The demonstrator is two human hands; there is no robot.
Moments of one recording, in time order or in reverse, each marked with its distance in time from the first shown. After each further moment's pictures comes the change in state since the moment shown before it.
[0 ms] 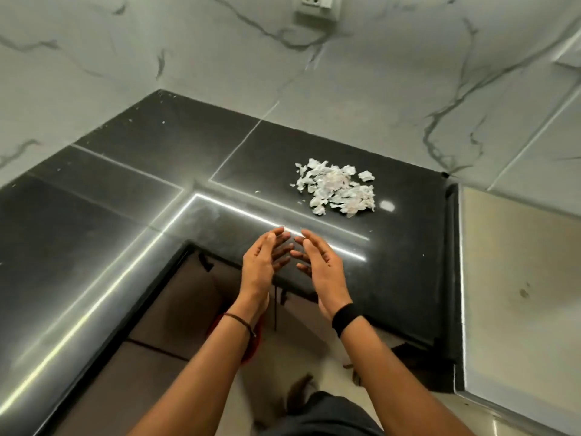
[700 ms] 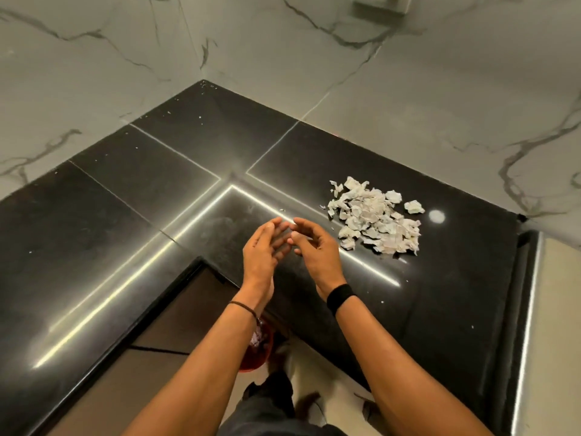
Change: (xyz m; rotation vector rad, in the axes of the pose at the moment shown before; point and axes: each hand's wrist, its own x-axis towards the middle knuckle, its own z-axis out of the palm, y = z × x) left_hand 0.115 0.021 0.009 -0.144 0.293 0.015; right_hand 0.147 -0.007 0.042 -0.142 -0.247 -0.068
